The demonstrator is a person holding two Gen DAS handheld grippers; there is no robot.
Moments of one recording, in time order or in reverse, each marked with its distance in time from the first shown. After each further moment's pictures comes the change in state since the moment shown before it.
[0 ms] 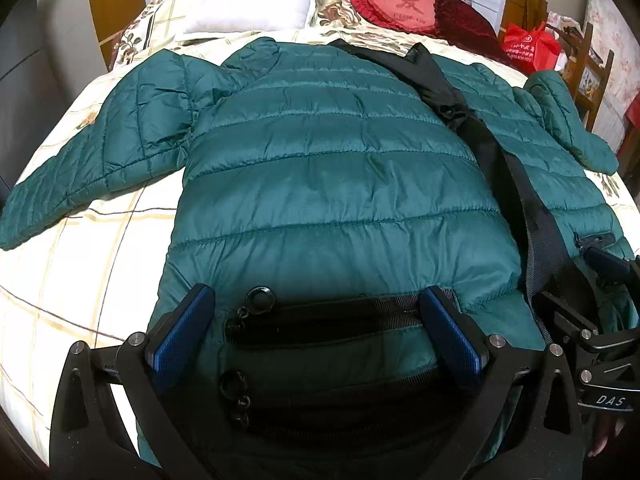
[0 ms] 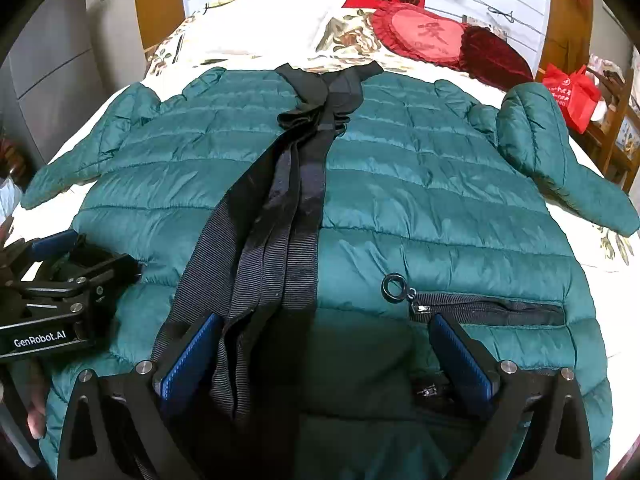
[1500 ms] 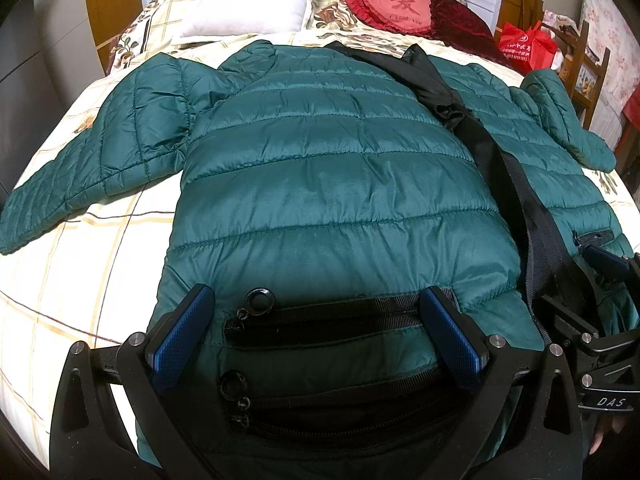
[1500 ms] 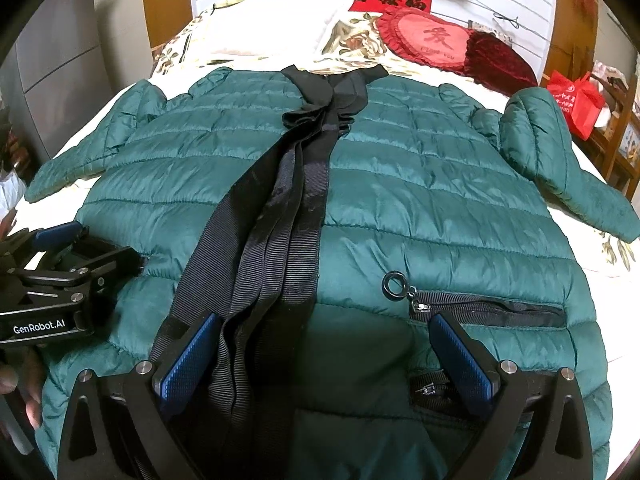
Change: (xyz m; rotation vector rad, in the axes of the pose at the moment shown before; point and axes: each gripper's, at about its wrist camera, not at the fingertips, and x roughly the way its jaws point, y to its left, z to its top) left arm 0.000 -0.002 -0.001 0.012 -0.009 -0.004; right arm -0.002 0.001 -0.003 -0.020 -0.013 0.007
